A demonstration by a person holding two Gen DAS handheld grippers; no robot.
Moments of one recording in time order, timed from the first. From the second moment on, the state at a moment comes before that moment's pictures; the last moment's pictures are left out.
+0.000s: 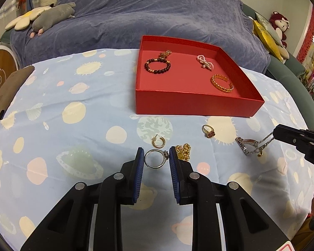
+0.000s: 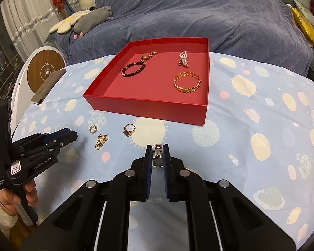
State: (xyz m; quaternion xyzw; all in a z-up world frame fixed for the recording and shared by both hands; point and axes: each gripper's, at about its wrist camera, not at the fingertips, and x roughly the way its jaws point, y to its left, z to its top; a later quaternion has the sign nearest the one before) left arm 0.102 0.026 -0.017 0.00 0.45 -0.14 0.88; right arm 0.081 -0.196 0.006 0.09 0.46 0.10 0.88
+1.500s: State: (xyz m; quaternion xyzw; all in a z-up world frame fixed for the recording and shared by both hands) left arm 0.106 0.043 -0.010 -0.02 0.46 -0.13 0.88; right arm 0.100 -0.178 -0.012 0.05 0.47 0.08 0.87
